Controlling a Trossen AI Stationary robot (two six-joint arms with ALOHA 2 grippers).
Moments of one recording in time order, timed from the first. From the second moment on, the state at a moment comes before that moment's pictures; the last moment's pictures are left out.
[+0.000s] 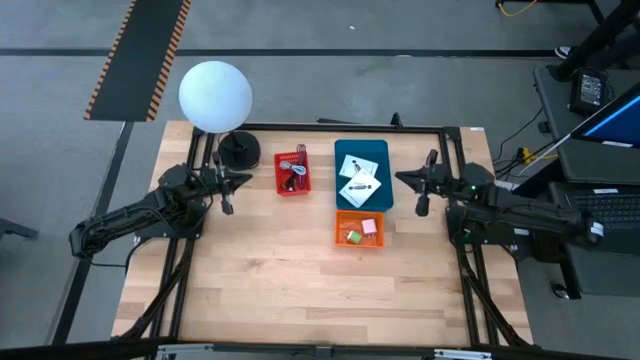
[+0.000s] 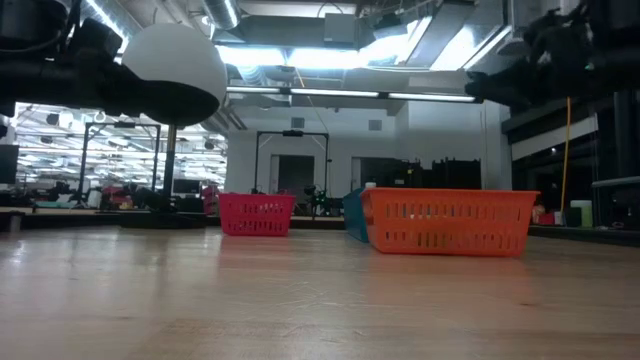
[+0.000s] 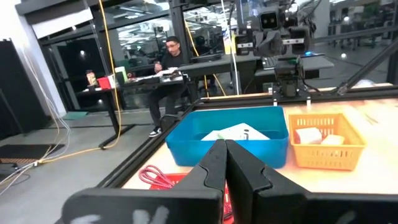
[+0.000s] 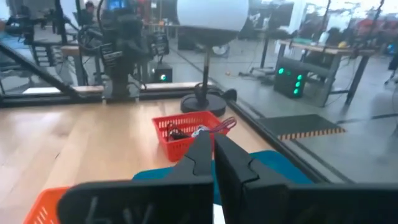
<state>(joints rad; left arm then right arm) 0.48 0.07 0.01 0.10 0.17 0.13 -0.34 0.41 0.18 0.22 -0.05 -0.06</state>
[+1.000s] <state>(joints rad) 0.48 0.07 0.01 0.11 0.17 0.07 -0.36 0.06 0.01 0.06 -0.28 0.00</state>
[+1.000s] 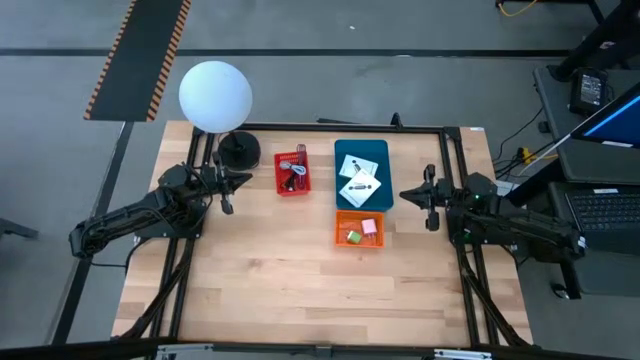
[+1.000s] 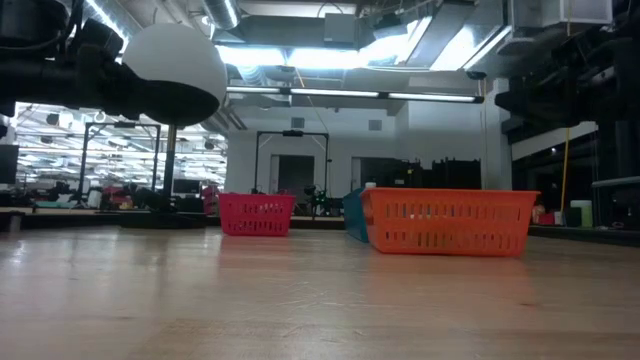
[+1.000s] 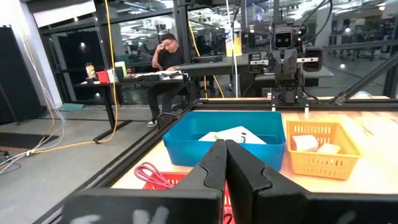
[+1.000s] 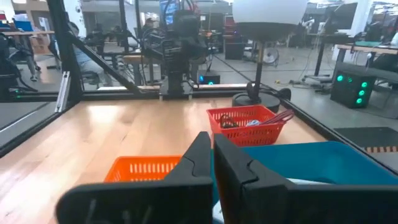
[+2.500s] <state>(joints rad) 0.48 0.07 0.01 0.11 0.17 0.07 0.05 0.00 0.01 0.07 -0.01 0.13</state>
